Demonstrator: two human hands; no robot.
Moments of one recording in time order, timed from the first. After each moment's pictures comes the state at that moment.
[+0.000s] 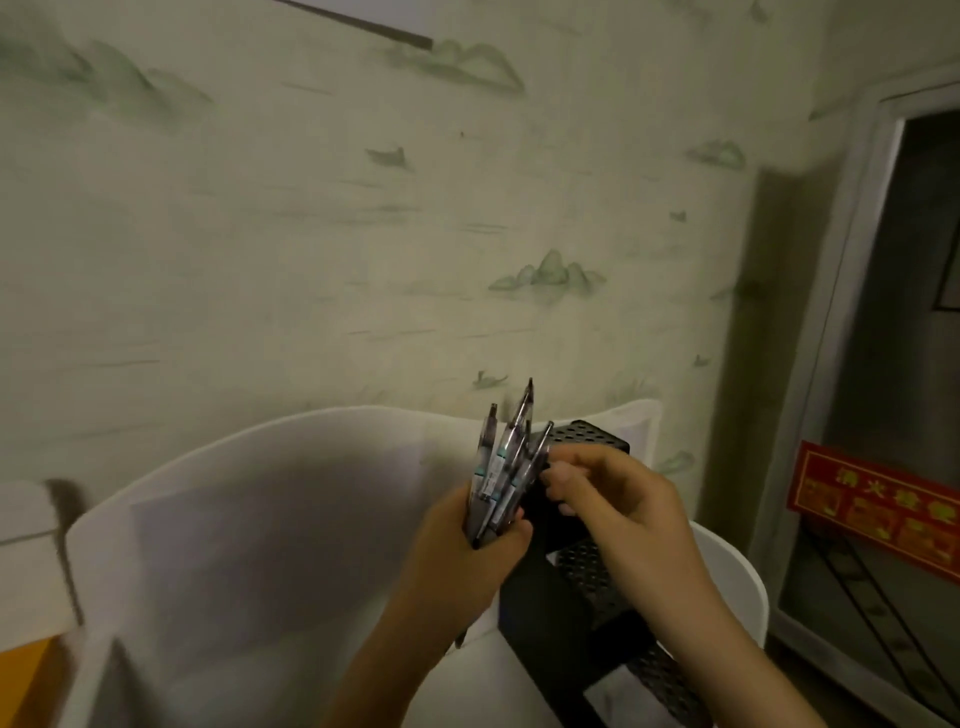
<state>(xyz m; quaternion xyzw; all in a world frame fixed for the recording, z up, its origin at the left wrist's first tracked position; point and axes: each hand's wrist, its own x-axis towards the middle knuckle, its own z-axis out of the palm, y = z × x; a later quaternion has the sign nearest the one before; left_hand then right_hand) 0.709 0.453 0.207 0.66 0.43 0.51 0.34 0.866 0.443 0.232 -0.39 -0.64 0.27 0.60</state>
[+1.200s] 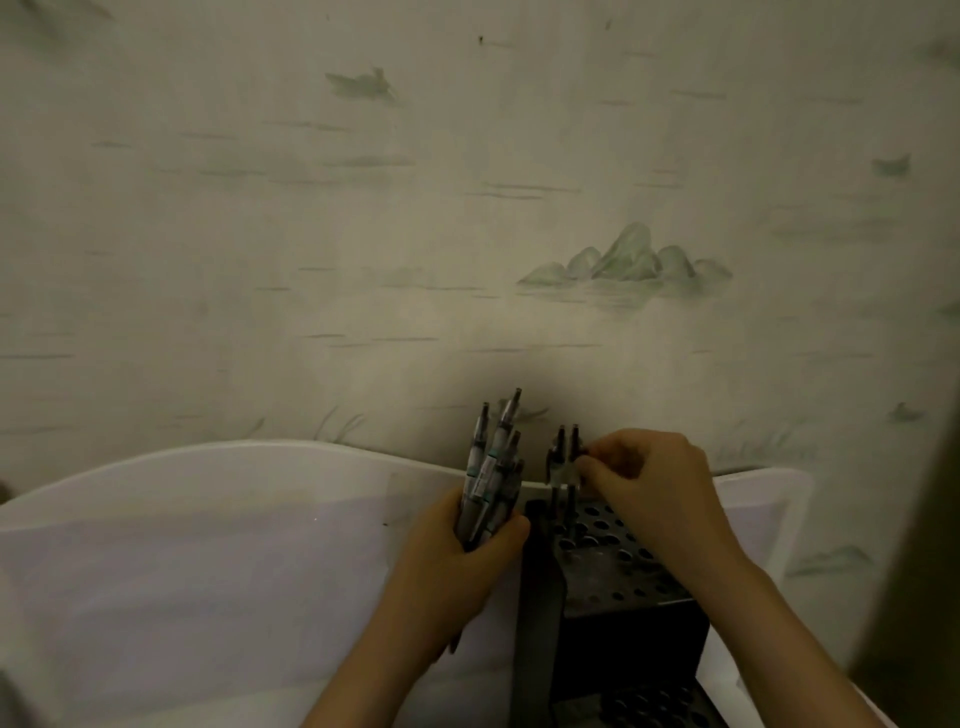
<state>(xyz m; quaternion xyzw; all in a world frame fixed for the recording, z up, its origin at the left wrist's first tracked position) 0.760 0.606 0.203 0.51 0.56 0.59 0.30 0.928 0.697 0.238 -0.43 -0.74 0.15 0.50</state>
